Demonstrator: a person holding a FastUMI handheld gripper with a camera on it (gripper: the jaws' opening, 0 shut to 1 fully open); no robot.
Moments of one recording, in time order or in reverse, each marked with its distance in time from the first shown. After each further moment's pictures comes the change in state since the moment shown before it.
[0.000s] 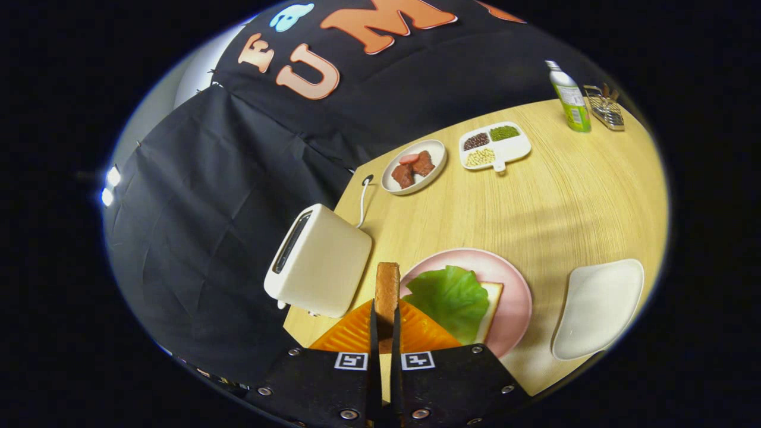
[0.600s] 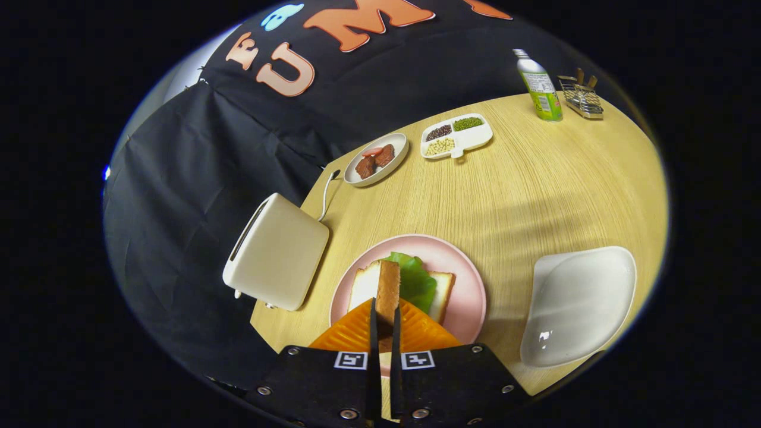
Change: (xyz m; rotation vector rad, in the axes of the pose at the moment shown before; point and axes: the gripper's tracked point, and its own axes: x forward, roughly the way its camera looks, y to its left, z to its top) arm 0.005 -0.052 -0.017 -0.022 -0.027 -0.101
